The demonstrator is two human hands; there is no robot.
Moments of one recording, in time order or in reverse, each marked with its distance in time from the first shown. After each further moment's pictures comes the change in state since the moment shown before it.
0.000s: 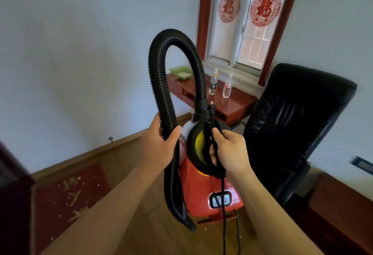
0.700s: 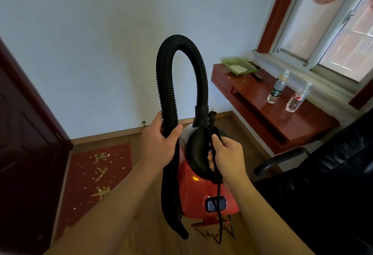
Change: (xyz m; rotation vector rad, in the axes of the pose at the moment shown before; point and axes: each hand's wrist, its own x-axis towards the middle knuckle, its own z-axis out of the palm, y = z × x) left_hand 0.168 -0.188 -0.014 0.166 0.249 -0.198; right_hand 0.232 0.080 0.169 -0.069 -0.303 0.112
